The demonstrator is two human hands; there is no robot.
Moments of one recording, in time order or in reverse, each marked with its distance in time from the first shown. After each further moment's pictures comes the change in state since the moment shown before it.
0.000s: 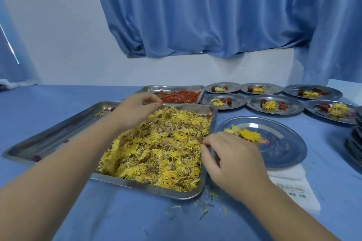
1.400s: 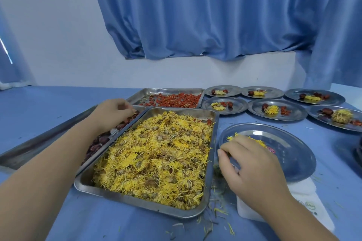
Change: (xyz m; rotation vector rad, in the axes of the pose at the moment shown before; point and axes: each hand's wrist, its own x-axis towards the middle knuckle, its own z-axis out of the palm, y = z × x) left_hand 0.040 -0.081 -0.028 0.180 0.085 -0.088; right_hand -0.002 0.024 0.004 0.047 0.100 0.074
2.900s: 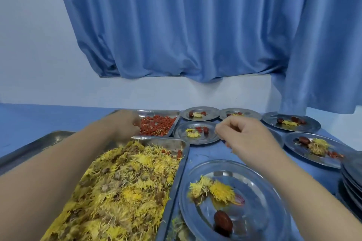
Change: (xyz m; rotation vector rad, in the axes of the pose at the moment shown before) left_hand 0.122 0.087 0.072 0.470 -0.210 0.138; right_hand 0.114 0.107 -0.028 0.459 -0.238 0.497
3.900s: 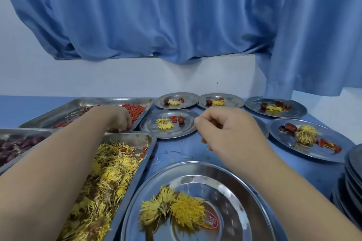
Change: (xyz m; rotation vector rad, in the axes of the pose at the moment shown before) left_hand 0.116 0.056 0.068 -0.009 -0.390 -0.109; right_hand 0.027 0.059 0.000 -0.008 0.041 -0.097
